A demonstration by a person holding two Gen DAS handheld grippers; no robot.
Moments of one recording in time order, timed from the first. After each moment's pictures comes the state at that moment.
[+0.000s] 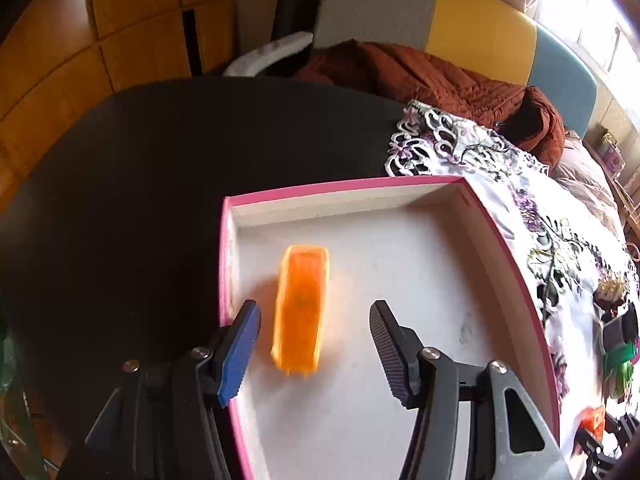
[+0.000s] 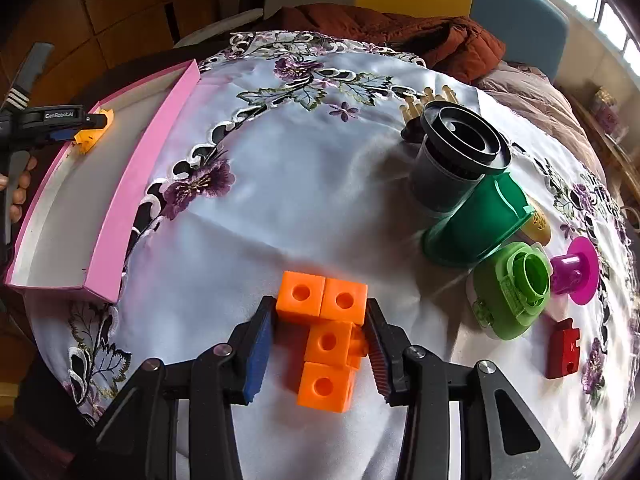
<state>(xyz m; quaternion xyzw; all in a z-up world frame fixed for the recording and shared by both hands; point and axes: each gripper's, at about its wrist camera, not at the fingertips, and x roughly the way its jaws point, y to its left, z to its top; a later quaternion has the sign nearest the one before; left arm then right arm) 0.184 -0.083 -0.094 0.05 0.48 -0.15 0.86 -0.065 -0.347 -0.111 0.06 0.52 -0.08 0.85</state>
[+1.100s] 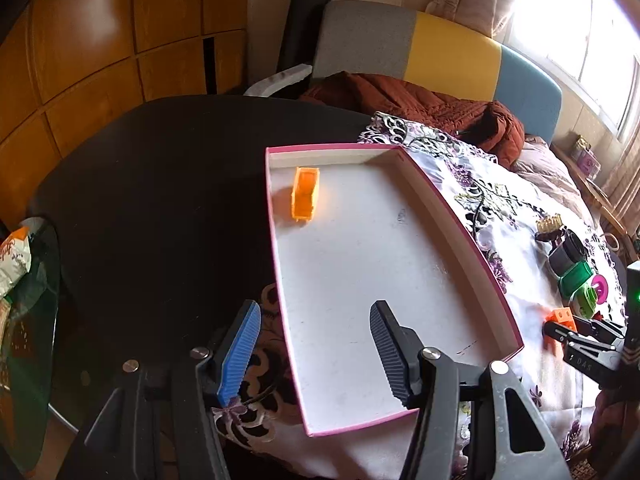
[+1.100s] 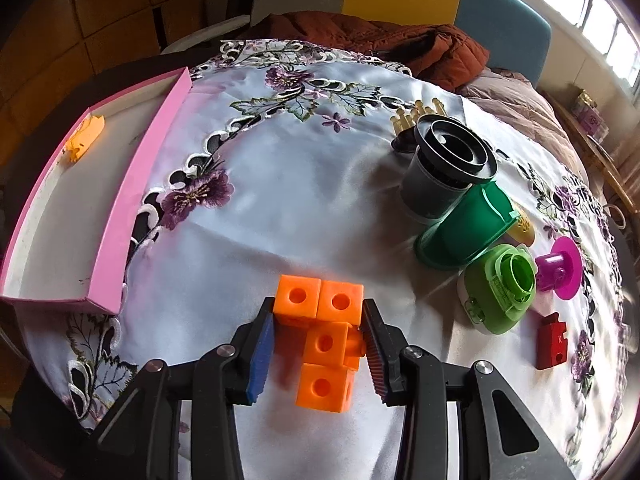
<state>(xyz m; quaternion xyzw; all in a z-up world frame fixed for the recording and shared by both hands) 0.035 -0.028 -0.058 0.03 0.44 -0.16 0.89 -0.064 -0.339 -0.102 0.06 0.51 -0.11 0.85</state>
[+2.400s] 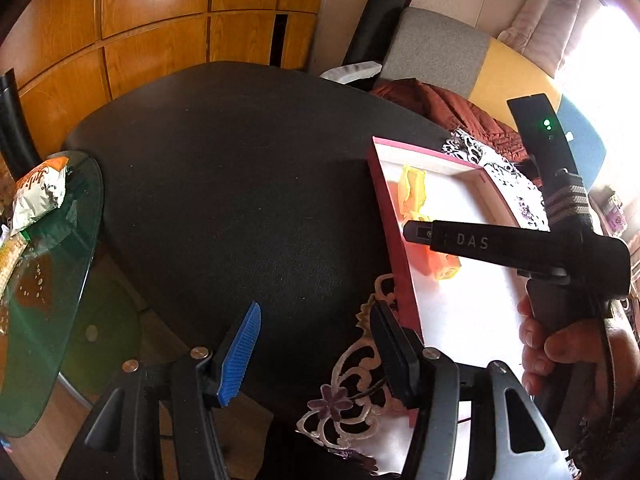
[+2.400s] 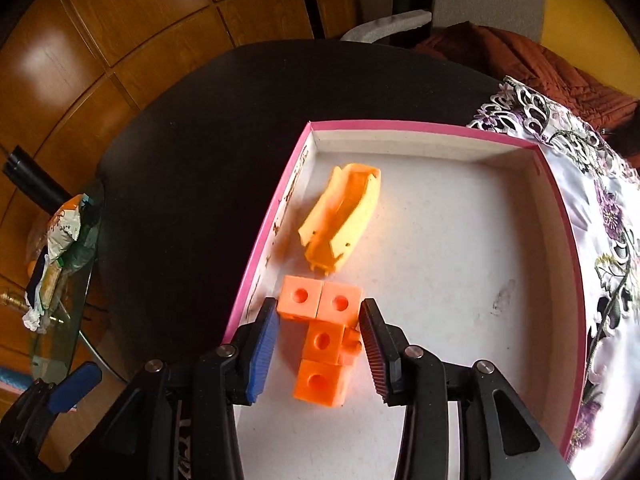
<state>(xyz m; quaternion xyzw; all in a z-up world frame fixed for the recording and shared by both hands) 0.054 0.056 -0.082 -0.05 0.46 -0.09 0.88 0.136 -0.129 -0.092 0.07 0.52 0.13 0.84</state>
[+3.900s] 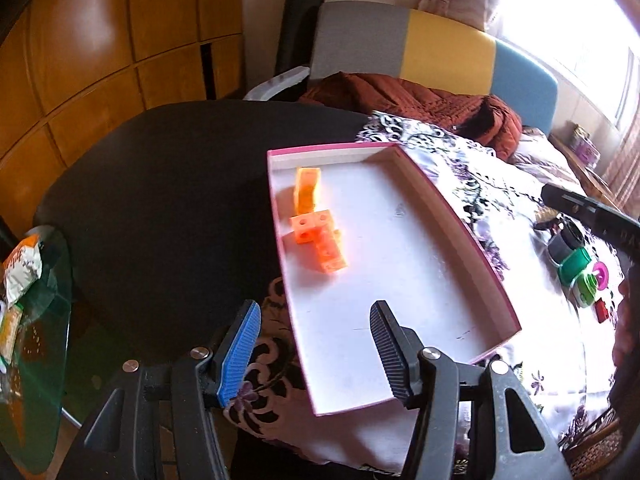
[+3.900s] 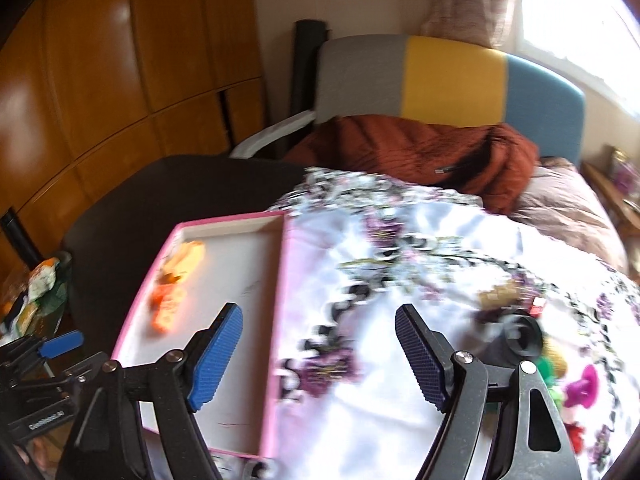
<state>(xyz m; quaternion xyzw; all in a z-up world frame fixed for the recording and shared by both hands) 0.019 -0.031 -0.049 0.05 0.43 -0.16 0.89 -0.013 -0.300 -0.003 0.07 0.36 -0.04 0.93</state>
